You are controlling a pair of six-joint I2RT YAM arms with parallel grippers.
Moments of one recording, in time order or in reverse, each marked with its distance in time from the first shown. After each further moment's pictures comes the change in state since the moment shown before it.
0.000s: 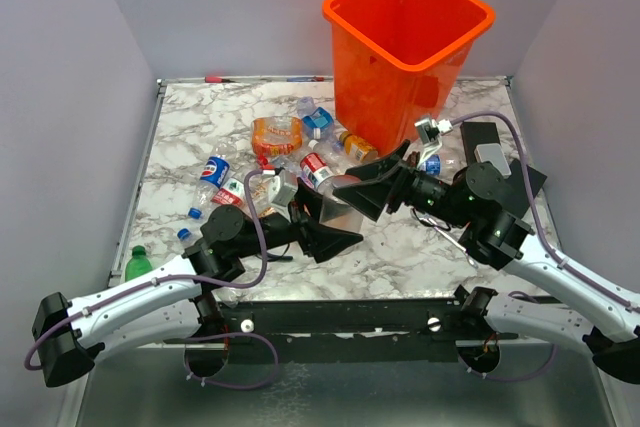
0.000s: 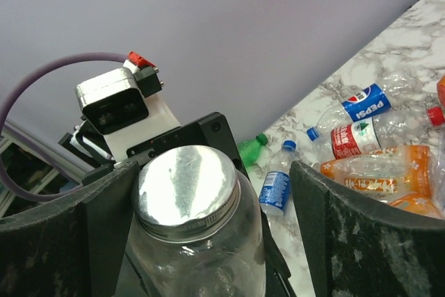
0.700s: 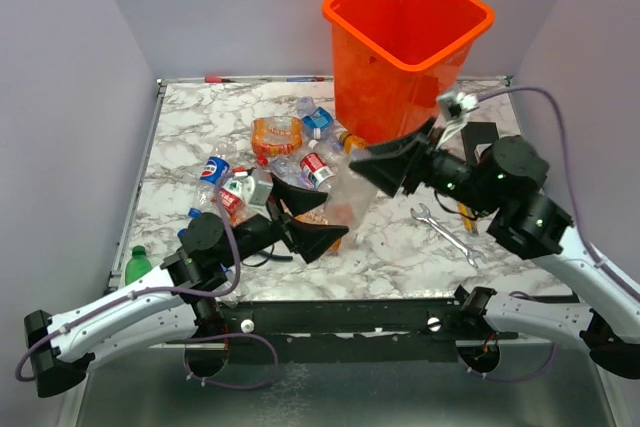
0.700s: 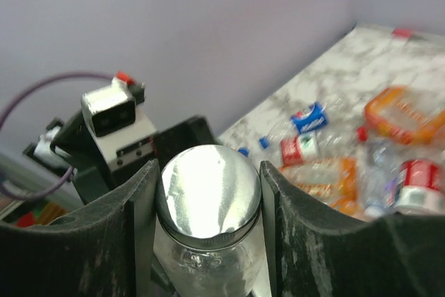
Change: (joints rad) left arm -0.004 -0.106 0.000 -0.123 -0.146 0.007; right arm 0.000 0.027 0.249 -0.318 0.032 -0.155
